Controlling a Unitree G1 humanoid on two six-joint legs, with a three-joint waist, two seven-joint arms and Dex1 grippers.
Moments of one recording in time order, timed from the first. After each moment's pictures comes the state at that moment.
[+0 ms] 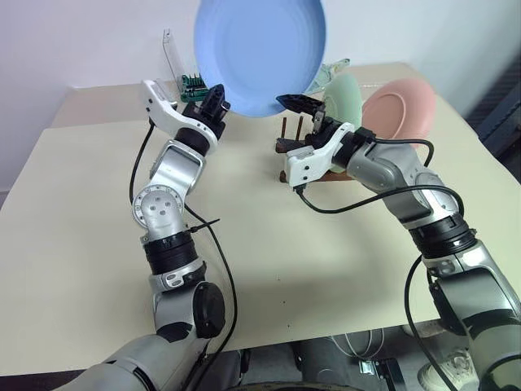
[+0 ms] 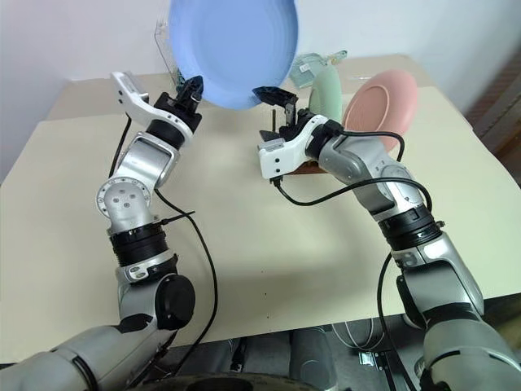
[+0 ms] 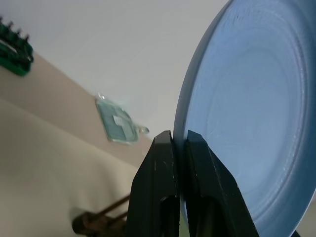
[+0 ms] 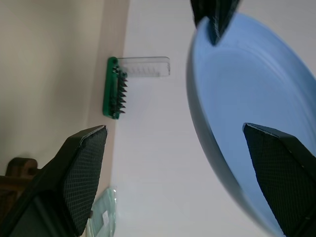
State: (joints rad) left arm -0.80 -0.12 0.49 -0.09 -0.89 0.74 0.12; right arm -0.85 -0.61 0.34 0.16 -0.70 -0.39 0.39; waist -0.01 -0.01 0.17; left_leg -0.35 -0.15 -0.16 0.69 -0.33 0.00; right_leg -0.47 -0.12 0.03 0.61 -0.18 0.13
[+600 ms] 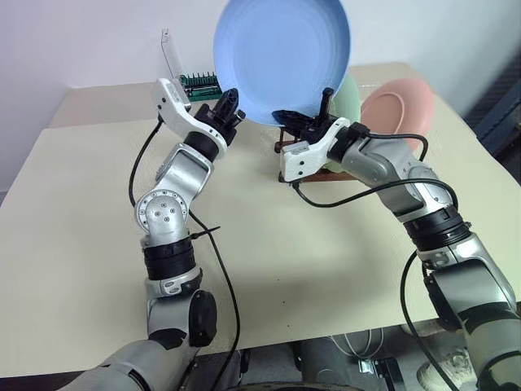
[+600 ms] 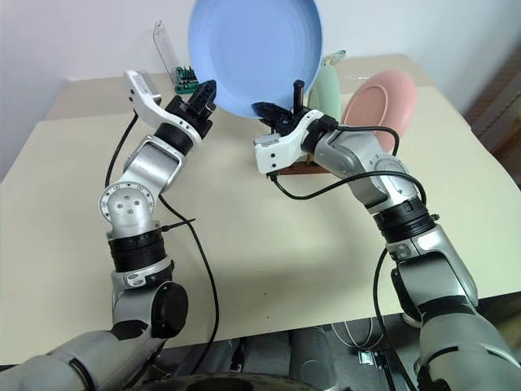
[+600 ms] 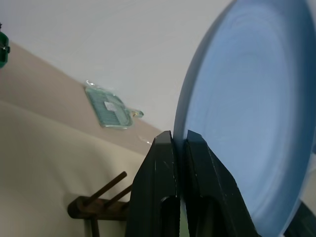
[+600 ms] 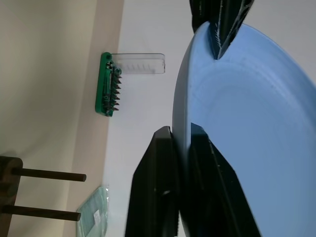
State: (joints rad) left arm -0.76 -0.05 0.33 -0.14 -0.88 0.72 0.11; right arm -0.89 -0.59 0.34 0.21 -0.73 -0.40 0.35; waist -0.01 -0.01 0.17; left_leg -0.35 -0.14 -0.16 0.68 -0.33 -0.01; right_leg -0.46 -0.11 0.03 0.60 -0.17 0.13
